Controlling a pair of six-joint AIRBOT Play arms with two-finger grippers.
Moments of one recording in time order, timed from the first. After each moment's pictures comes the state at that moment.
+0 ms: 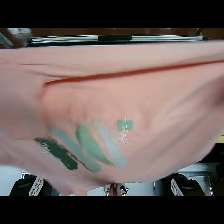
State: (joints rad) left arm 0.31 -0.61 1.78 1.07 -1.36 -1.34; right arm -0.09 -0.73 1.76 1.71 -1.38 -1.79
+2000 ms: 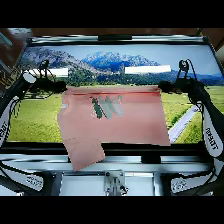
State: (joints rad) left arm 0.09 -1.71 1.43 1.02 -0.89 -1.19; right arm -0.11 -1.64 1.30 1.88 -0.65 -1.66
